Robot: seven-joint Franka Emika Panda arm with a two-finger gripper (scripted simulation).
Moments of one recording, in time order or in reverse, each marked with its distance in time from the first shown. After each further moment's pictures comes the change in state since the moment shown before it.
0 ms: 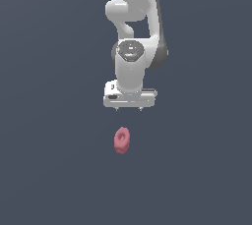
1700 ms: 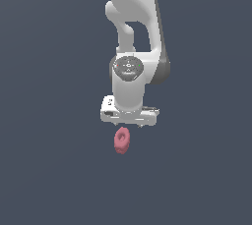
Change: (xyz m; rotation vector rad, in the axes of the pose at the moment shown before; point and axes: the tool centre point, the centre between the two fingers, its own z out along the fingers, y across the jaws) arm 0.073 0.004 0.005 0.013 0.038 0.111
